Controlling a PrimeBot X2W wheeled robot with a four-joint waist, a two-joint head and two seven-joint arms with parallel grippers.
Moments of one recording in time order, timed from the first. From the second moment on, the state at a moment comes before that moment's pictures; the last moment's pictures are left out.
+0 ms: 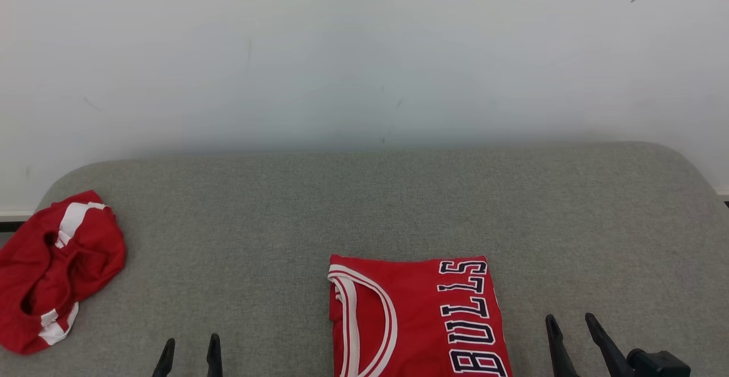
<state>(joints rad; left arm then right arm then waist) 0.11 0.05 0.01 0.19 -0.22 -0.13 -0.26 0.05 -0.15 0.09 0.31 0.32 0.13 -0.23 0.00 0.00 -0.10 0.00</state>
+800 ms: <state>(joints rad) 0.10 0.05 -0.04 0.19 -0.24 -0.13 -0.26 -0.11 -0.17 0.11 0.33 0.43 0.13 0.14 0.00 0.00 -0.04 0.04</state>
